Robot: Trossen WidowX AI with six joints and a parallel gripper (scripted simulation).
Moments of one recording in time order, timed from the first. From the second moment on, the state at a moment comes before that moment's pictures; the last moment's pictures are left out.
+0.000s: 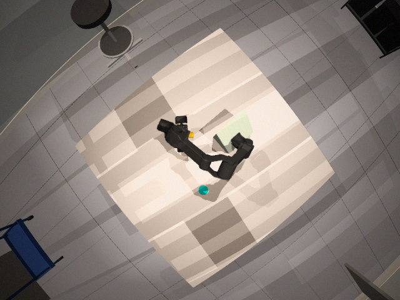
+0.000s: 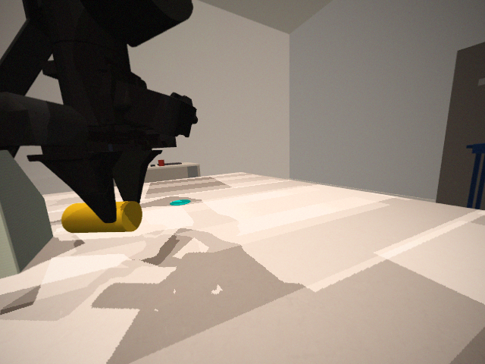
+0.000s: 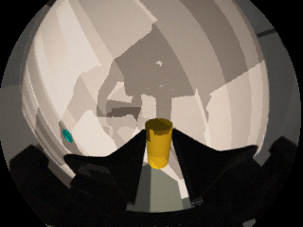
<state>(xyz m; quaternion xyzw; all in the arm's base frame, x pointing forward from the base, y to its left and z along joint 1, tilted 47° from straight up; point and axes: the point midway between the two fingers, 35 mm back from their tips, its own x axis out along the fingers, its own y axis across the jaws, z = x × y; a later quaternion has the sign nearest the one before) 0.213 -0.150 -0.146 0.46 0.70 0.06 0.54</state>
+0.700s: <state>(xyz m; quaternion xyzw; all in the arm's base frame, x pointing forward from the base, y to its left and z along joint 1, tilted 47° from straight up) 0.210 -0.175 -0.116 0.46 0.70 0.07 0.54</state>
